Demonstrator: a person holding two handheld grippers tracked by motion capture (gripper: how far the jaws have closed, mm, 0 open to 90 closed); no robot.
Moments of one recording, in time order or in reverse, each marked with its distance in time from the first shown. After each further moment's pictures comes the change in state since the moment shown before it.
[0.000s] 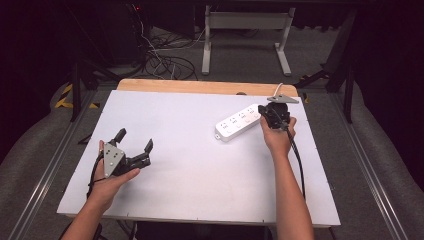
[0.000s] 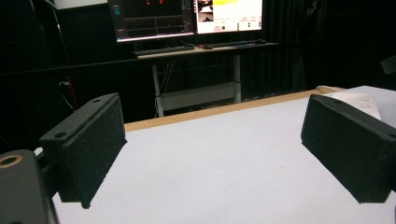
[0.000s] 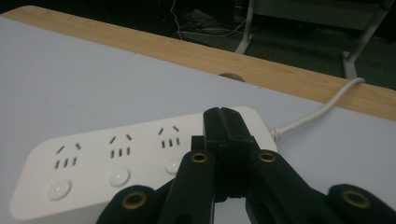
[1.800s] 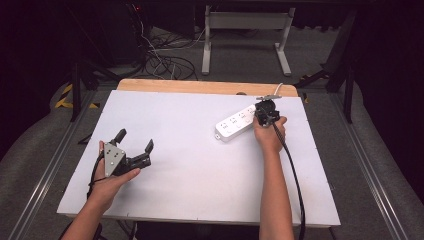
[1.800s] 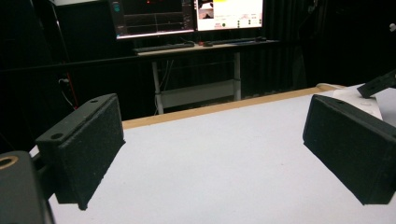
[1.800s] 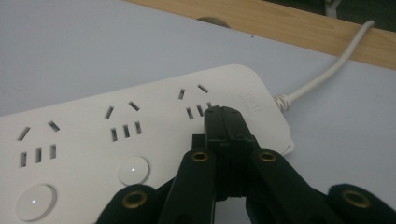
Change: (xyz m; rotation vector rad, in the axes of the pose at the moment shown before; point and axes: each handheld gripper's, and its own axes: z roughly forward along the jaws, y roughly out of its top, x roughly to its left) left arm 0.000 -0.001 0.001 0.008 0.000 -0.004; right arm 0.004 -0.006 0.056 0.220 -0.122 0.015
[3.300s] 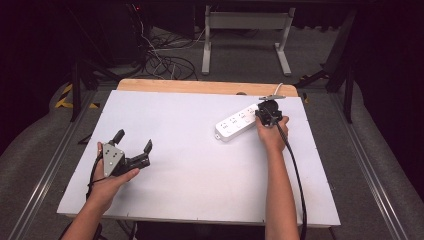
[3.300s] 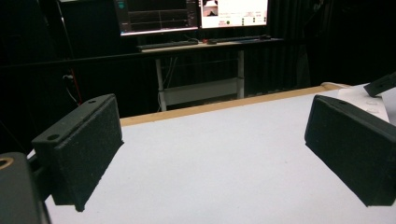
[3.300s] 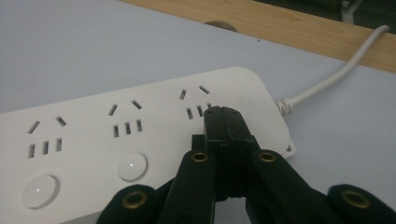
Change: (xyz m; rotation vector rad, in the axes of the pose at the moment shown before) left arm 0.002 -0.001 -0.002 0.016 0.017 -0.006; right arm -0.010 -0.002 -0.001 -0.021 0.061 -0.012
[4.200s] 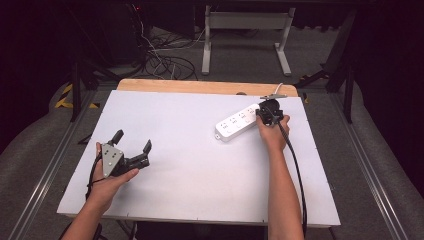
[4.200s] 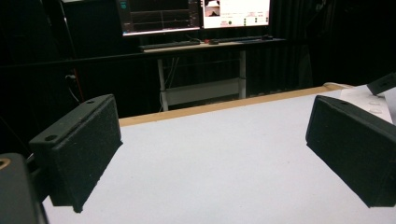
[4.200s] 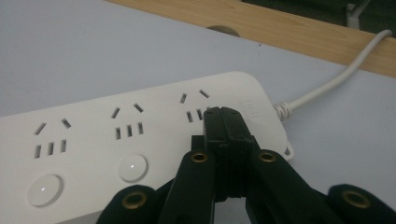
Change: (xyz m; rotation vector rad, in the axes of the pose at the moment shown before) left arm 0.001 0.000 -0.001 -0.001 0.010 -0.002; right arm -0.004 0.001 -0.002 -0.012 0.020 -0.002
